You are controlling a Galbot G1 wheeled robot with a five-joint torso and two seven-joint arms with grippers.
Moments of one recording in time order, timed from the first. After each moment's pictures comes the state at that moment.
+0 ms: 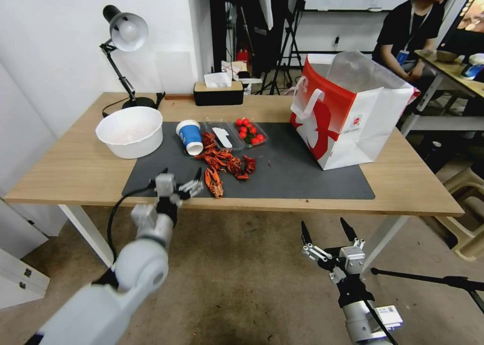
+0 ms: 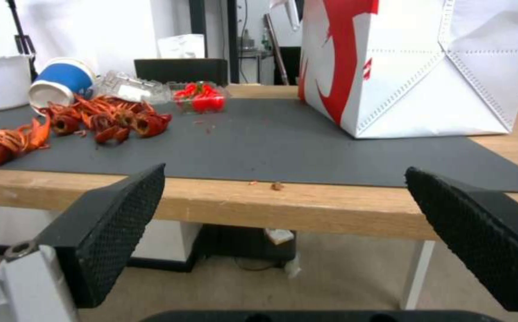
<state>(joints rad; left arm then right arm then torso) 0.98 -0.93 -0.04 -1.96 -0.74 0.09 -0.54 -1.78 1.10 0.33 2.12 0.22 0.30 0.28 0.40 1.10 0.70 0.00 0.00</state>
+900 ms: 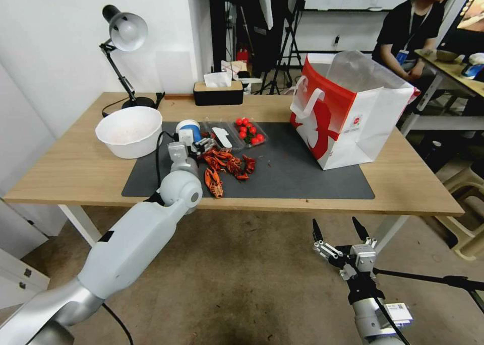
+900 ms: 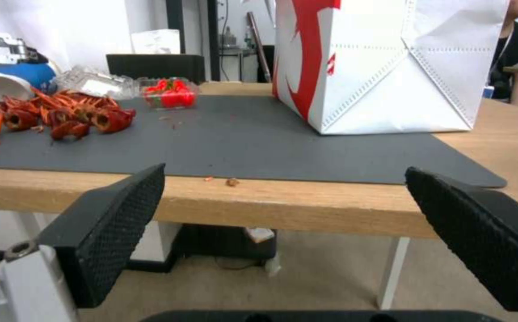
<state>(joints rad) 0.57 -1.12 0.15 -1.56 -0.83 0.24 -0.74 -1.78 1.11 0.39 2.10 0.24 0.31 0.27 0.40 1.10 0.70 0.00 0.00</state>
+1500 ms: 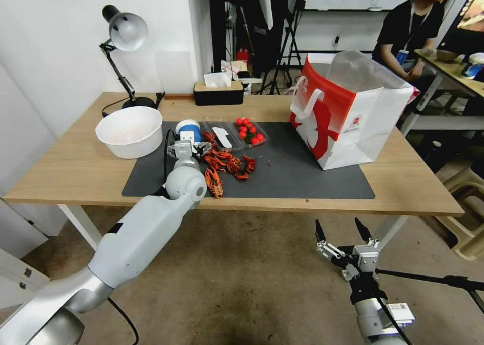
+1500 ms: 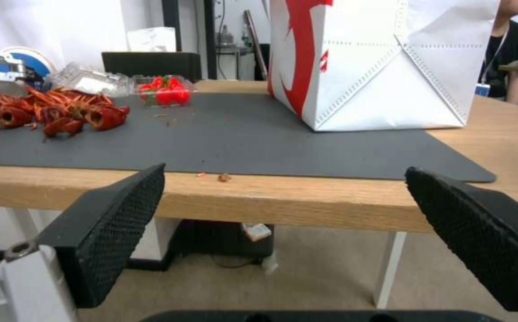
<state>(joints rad) 0.55 -1.14 0.16 -1.52 -0.85 0.31 -0.78 -1.79 1.11 0.40 2.10 0.24 0.31 0.27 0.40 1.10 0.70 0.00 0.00</state>
